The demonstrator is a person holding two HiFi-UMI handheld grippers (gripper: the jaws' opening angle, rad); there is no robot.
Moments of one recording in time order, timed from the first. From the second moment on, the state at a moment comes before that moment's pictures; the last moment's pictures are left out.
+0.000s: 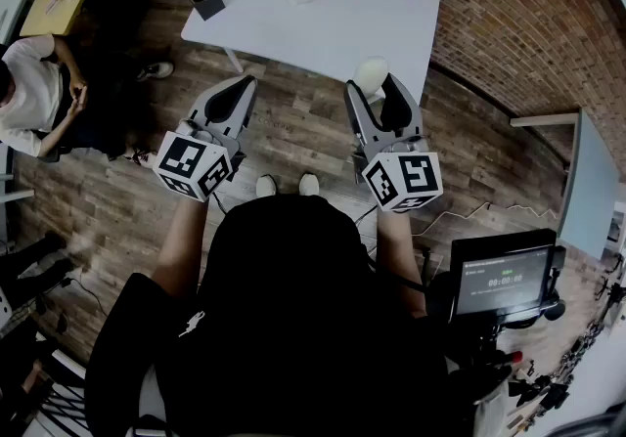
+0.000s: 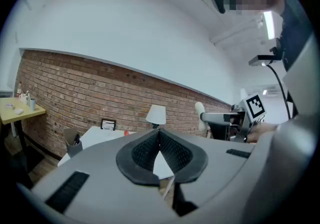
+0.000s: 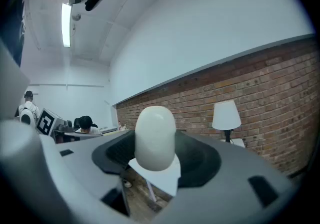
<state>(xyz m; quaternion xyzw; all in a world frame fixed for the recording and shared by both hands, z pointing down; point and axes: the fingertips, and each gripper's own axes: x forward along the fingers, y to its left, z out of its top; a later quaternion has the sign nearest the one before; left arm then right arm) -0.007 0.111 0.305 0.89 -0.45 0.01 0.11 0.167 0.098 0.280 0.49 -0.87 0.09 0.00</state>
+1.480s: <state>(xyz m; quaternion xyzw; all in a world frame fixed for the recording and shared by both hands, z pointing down) -0.053 0.154 0.318 0.90 -0.43 0.02 0.10 0.119 0.144 0.294 0.51 -0.86 0.09 0.02</state>
